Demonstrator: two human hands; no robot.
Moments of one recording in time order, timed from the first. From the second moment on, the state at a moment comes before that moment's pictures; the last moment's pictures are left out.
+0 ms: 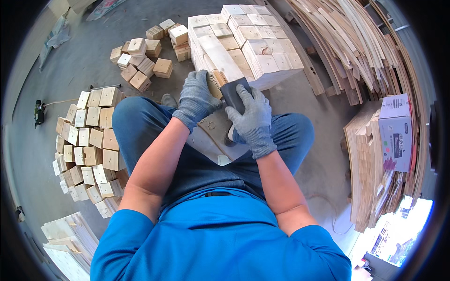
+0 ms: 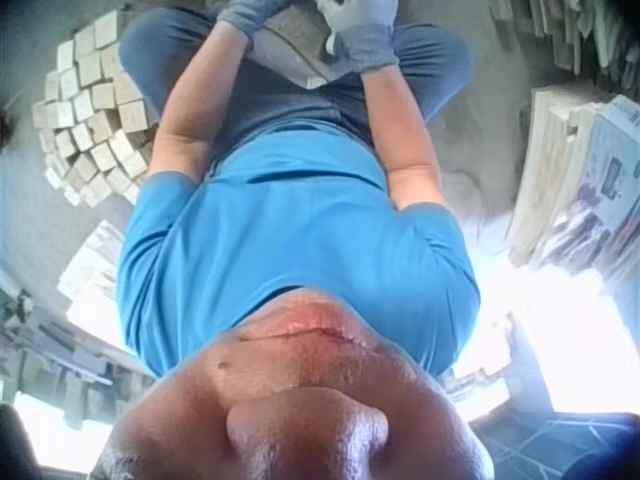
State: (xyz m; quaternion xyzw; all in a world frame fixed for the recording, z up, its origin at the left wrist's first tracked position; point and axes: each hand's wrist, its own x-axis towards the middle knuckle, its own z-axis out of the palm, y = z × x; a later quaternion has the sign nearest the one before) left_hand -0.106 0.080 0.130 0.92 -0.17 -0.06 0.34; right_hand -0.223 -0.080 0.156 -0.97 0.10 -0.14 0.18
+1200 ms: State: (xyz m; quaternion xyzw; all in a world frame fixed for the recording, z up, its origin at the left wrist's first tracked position) left_hand -0.112 0.079 0.113 0.92 -0.18 -0.06 0.34; right_hand -0.212 -0.082 0.143 -0.97 0.12 -0.08 0.20
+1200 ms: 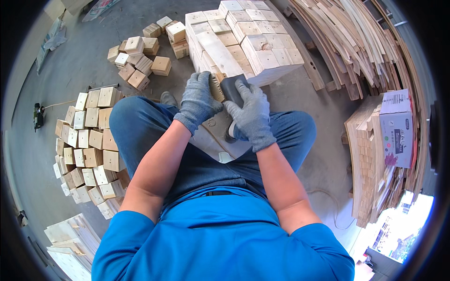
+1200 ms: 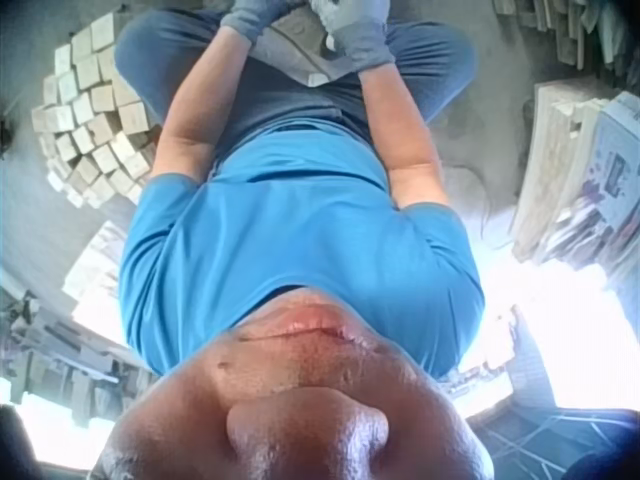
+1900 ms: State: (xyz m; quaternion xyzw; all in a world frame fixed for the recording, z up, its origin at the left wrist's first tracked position) left_hand -0.093 0.097 0.080 0.87 -0.21 0.00 0.44; right_hand -0.222 -0.121 0.122 -0.92 0.14 -0.13 0.33
